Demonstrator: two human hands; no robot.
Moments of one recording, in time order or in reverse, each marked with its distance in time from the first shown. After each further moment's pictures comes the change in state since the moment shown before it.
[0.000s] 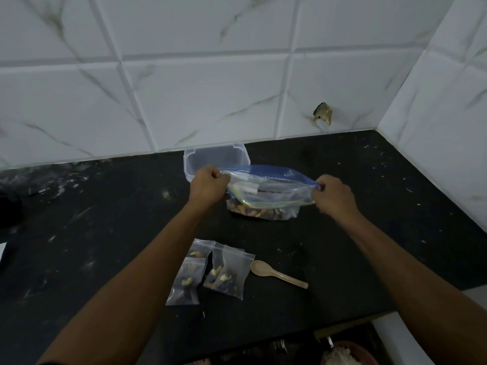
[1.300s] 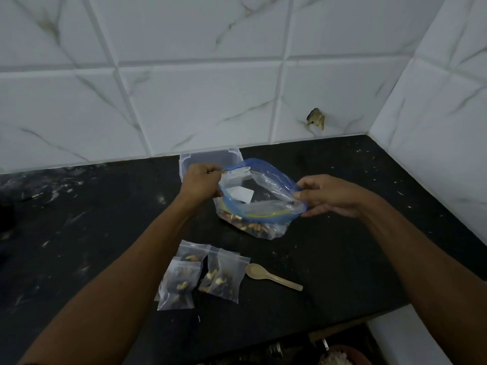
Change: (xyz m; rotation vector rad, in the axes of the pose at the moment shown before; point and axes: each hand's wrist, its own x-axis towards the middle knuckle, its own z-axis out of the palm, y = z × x) left_hand 0.003 0.017 -0.013 -0.058 -0.088 0.020; right_hand -0.006 -0.019 -0.049 0.439 -0.677 -0.009
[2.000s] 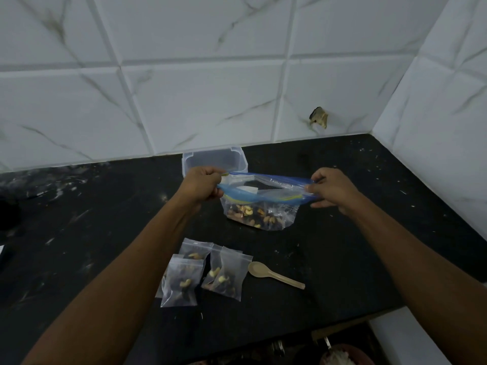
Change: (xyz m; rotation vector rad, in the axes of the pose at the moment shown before) left_hand -0.003 -0.004 -0.006 -0.191 -0.084 -0.177; right_hand 0.024 0.015 0.002 -0.043 0.456 0.028
